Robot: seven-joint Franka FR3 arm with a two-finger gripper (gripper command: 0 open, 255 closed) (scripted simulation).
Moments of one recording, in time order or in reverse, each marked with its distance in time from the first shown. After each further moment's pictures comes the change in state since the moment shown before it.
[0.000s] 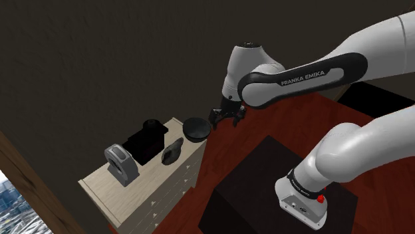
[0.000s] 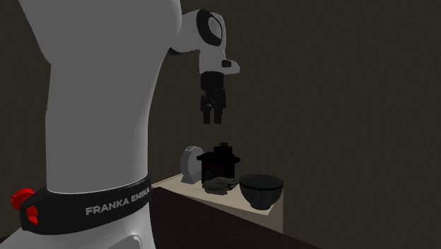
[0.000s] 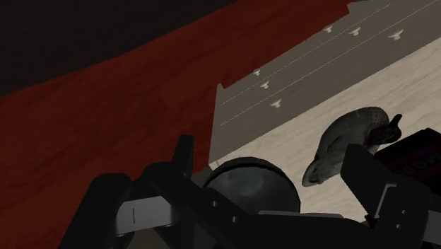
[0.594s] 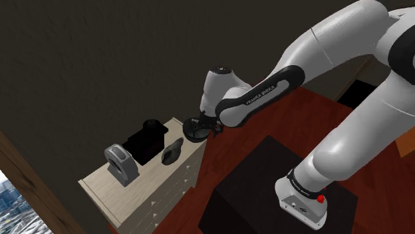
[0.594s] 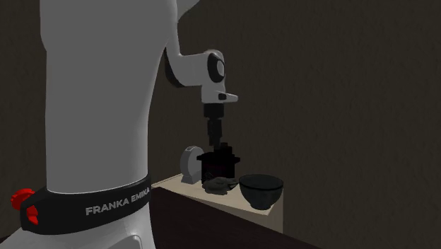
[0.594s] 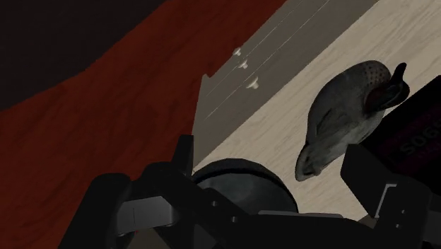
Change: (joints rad) arm -0.079 0.404 0.125 0.101 -0.179 0.341 0.417
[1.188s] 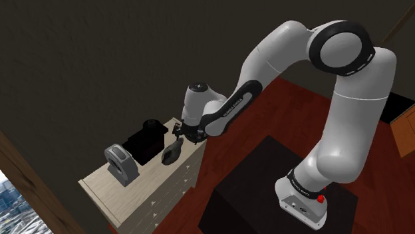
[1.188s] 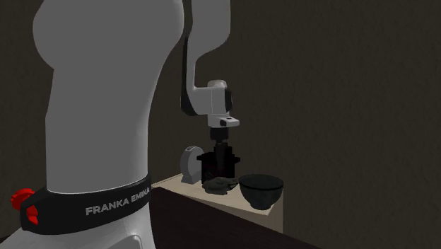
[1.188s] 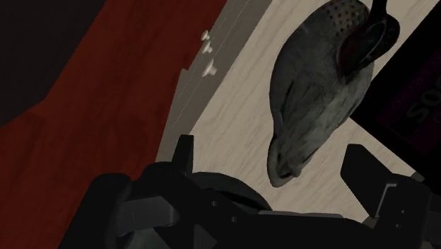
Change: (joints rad) arm 0.132 0.408 -0.165 0.247 -0.356 0.172 0.497
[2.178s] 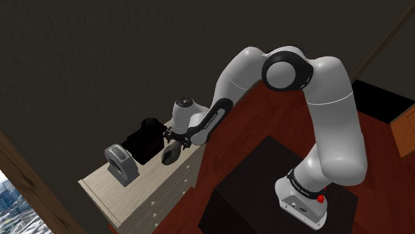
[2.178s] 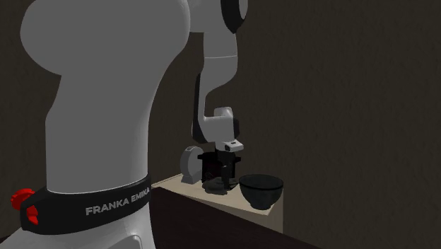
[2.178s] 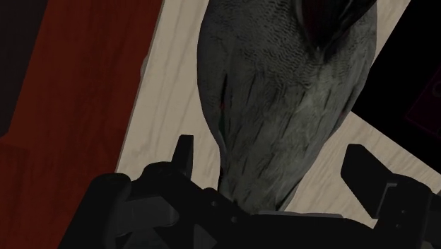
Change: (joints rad) arm 0.151 0.349 -0.177 0.294 -0.079 0.099 0.223
